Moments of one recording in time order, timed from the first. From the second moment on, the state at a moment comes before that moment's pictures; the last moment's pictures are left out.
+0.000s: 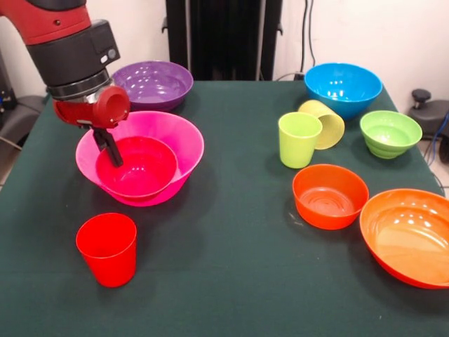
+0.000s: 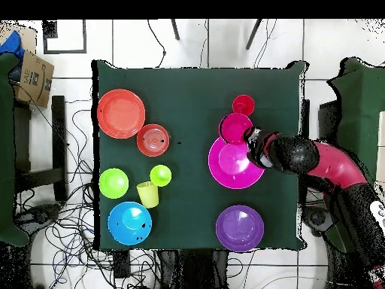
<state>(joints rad) -1.06 -0.47 0.72 1.60 -0.52 0.64 2.12</state>
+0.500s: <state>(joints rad) -1.07 -0.44 0.73 1.56 -0.53 0.64 2.12</state>
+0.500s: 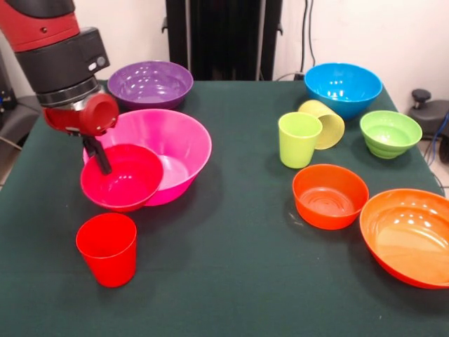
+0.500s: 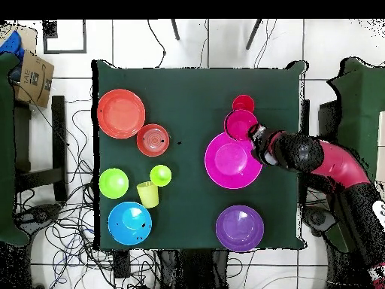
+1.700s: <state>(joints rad) -1.10 -0.39 0.74 1.48 -0.56 0.64 2.12</state>
